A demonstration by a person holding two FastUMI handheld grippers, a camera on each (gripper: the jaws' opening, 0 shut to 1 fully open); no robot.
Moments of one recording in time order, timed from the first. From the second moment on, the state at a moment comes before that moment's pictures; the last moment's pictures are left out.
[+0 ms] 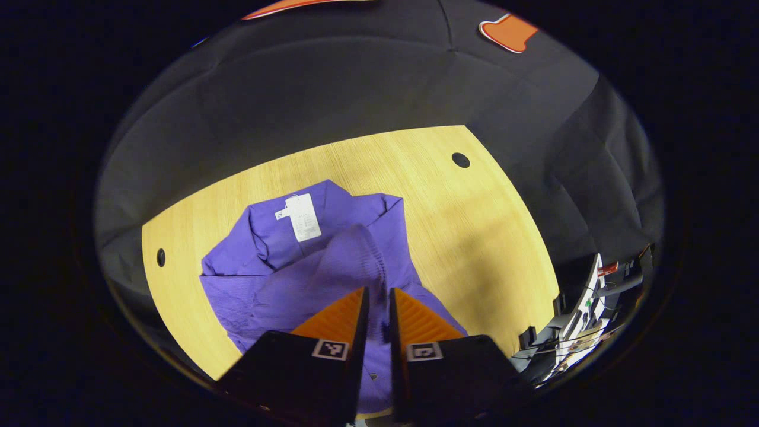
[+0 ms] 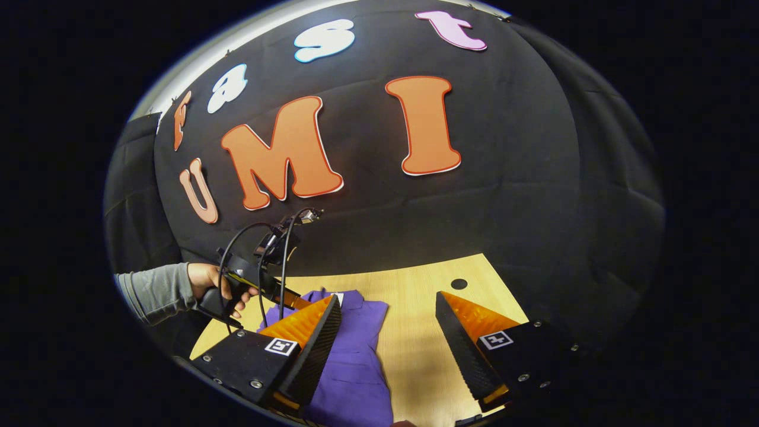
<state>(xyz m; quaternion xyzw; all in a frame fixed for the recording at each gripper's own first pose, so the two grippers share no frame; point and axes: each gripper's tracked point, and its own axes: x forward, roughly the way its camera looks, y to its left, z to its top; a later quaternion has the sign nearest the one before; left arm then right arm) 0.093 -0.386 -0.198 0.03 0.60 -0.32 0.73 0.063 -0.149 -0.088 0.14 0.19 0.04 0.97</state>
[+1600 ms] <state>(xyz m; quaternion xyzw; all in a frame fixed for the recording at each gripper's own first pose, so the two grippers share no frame) -0.141 -0.035 -0.303 0.03 0.65 -0.09 0.75 -0.101 -0.038 -0.345 0.05 0.56 0.07 0.83</state>
